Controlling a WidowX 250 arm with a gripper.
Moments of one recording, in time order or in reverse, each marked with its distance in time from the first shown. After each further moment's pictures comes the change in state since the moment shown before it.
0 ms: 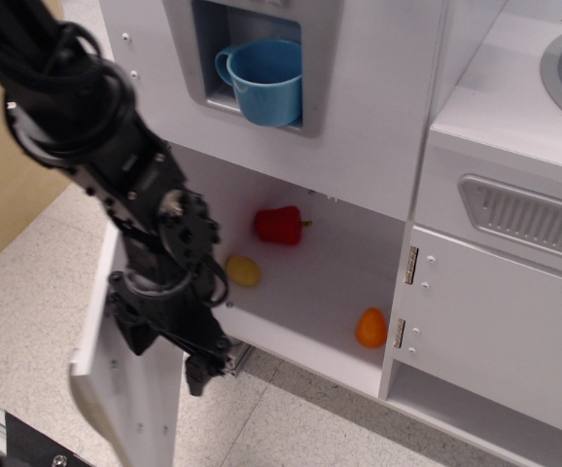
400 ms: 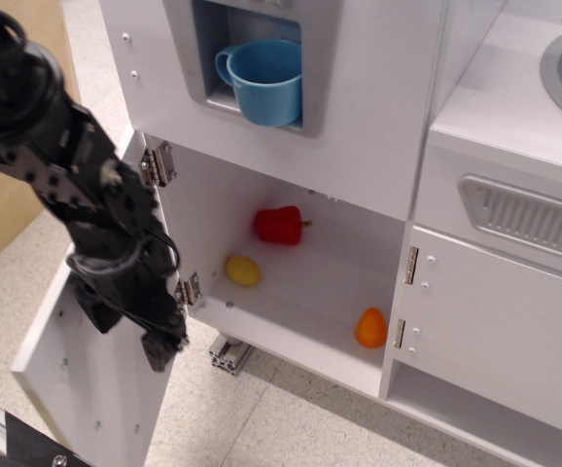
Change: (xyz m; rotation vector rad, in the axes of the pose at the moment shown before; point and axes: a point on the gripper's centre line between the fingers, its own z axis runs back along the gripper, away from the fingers) arm -0.002 0.034 0.004 -0.004 -0.045 -0.005
